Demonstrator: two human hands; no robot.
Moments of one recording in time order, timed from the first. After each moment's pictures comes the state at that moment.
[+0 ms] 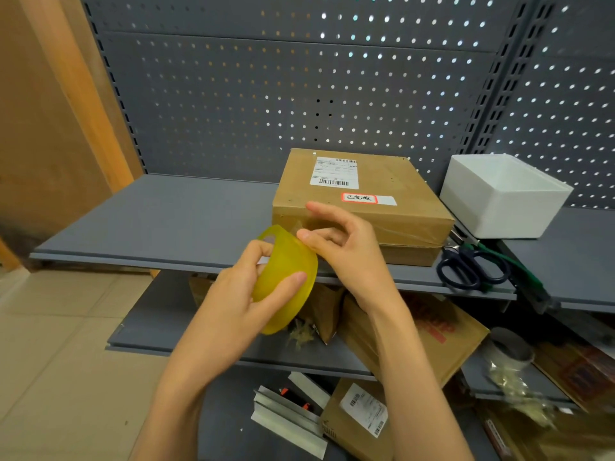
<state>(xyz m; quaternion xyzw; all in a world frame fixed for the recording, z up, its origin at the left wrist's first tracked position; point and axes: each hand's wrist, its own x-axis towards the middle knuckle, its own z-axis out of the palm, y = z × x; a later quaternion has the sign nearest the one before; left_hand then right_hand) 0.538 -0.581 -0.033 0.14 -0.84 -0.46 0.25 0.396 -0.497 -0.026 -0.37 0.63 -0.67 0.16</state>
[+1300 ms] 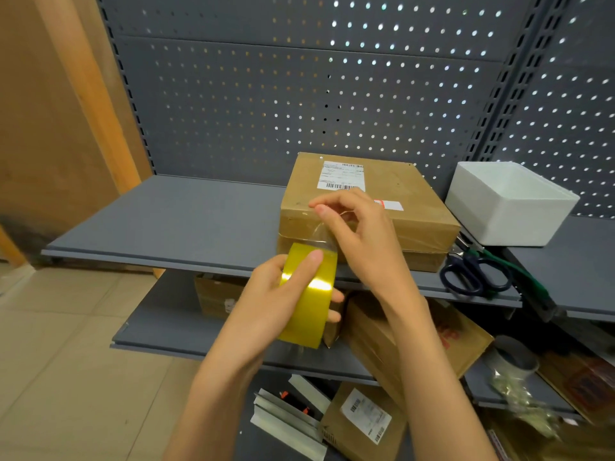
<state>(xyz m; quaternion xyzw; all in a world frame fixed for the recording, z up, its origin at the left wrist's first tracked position) 0.521 -0.555 -0.012 0.21 -0.66 -0.71 0.16 0.388 -0.498 -0.007 -0.46 0.71 -0.53 -0.04</state>
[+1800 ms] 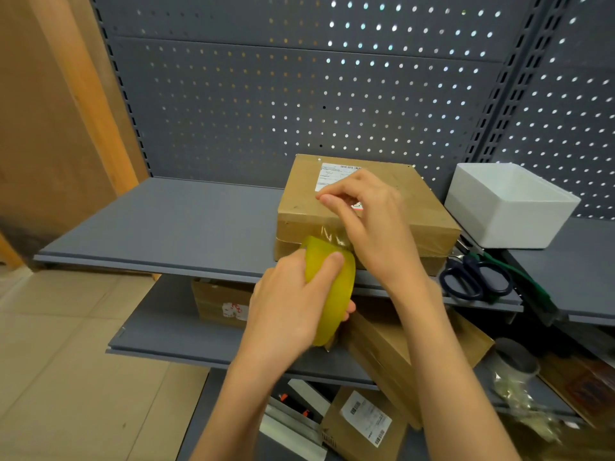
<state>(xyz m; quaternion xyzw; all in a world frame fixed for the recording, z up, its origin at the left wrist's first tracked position) 0.502 -0.546 -0.009 0.22 -0.78 -0.55 0.20 0.374 -0.498 0.010 -0.49 0.71 -0.47 -0.17</state>
